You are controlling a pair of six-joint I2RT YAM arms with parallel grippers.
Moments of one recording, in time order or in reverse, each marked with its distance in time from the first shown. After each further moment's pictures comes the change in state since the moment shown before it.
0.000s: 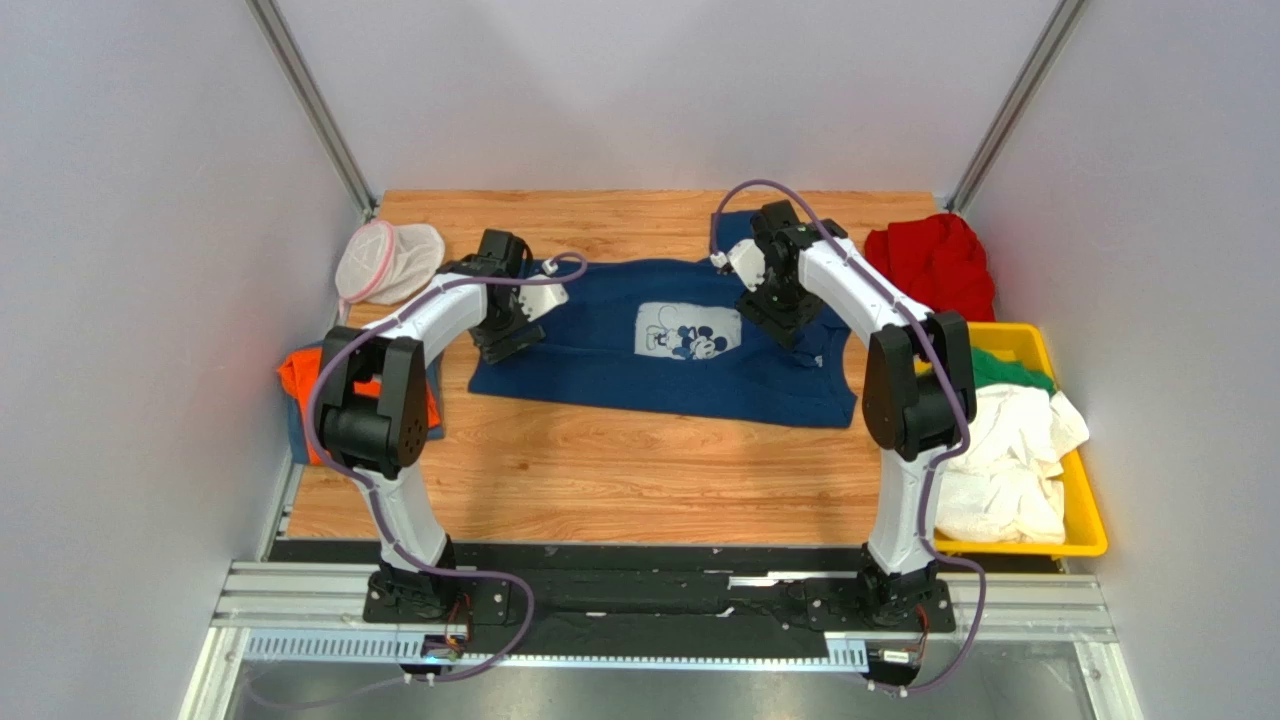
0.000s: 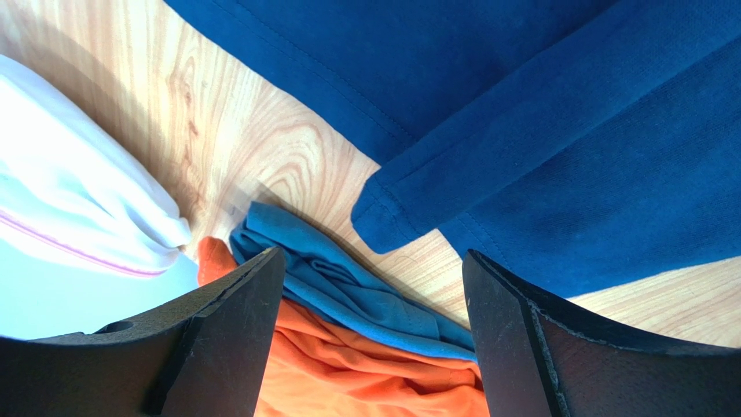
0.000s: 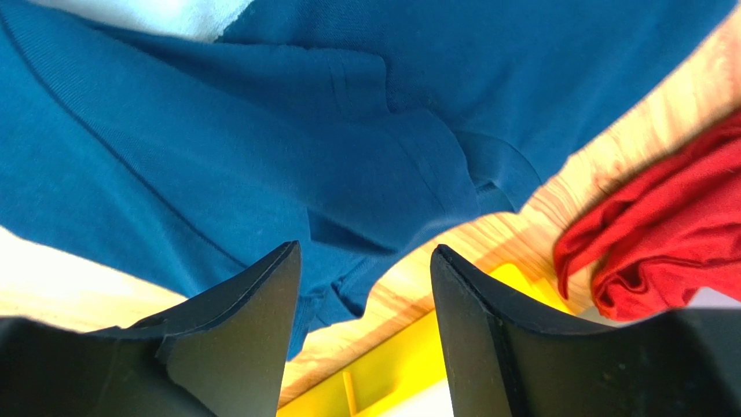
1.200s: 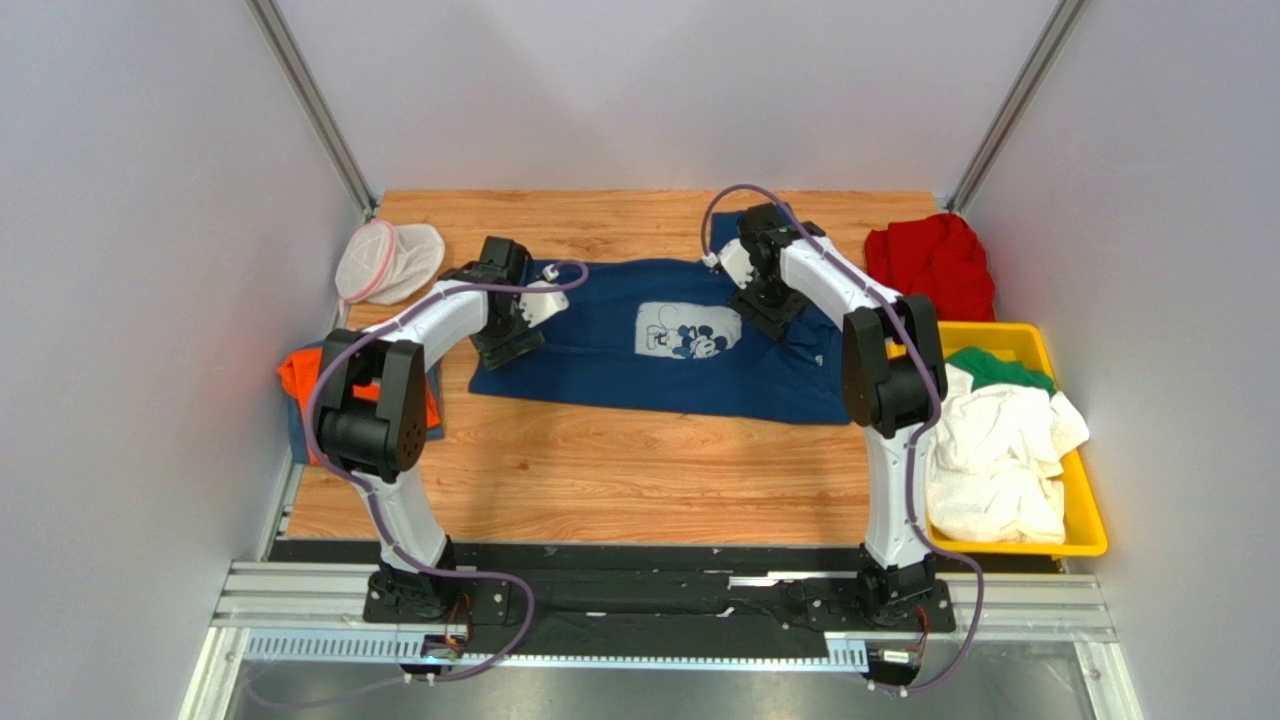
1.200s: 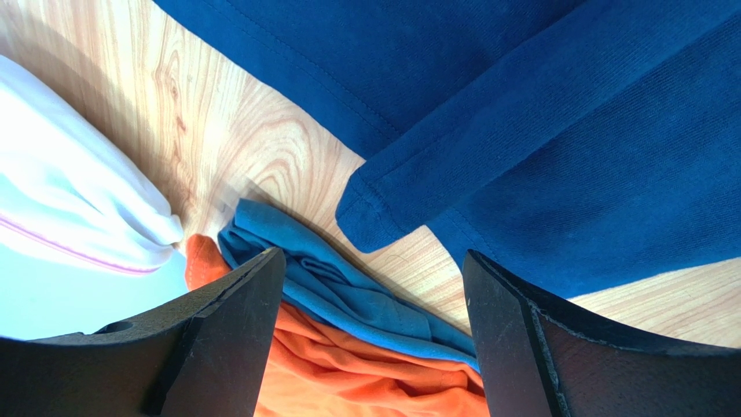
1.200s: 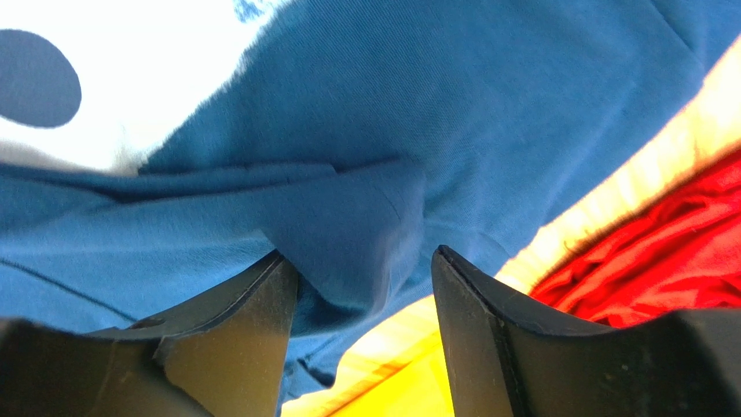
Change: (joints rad) left arm -0.008 -0.018 -0.050 0.038 -0.014 0.001; right arm 0.001 0.185 0.102 0.086 0.067 -0.019
